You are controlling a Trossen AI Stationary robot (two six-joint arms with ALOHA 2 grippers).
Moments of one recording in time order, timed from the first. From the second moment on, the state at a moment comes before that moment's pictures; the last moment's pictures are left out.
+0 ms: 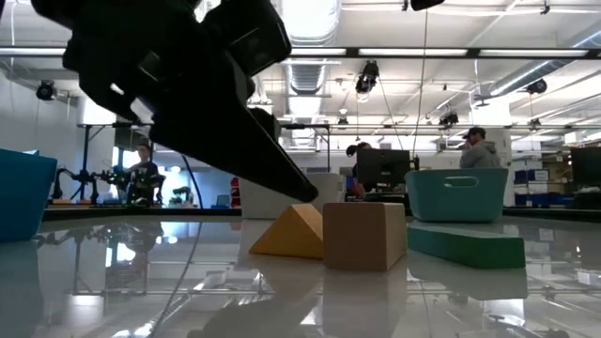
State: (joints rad) left arm -0.41 1.85 0.94 0.28 -0.16 -0.23; right arm 0.38 1.19 0.74 0.19 0.17 -0.32
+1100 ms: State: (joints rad) left arm -0.43 1.74 0.93 0.16 -0.16 -0.18; right arm 0.38 1.20 0.74 0.19 0.18 -0.28
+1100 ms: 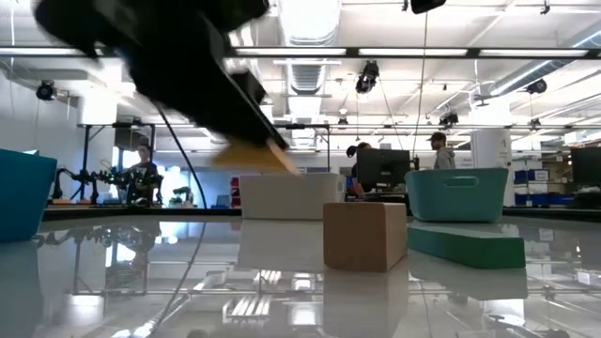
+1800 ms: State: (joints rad) left arm -0.85 1.30 1.02 -0.85 0.24 -1.34; right arm 0.36 1.20 0.73 0.22 0.19 -0.25
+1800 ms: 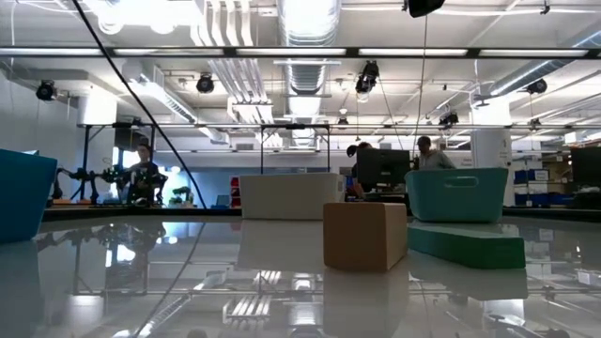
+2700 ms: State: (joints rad) left arm -0.94 1.63 1.00 -0.91 0.27 -1.19; right arm 0.31 1.20 0.73 0.23 0.19 -0.15
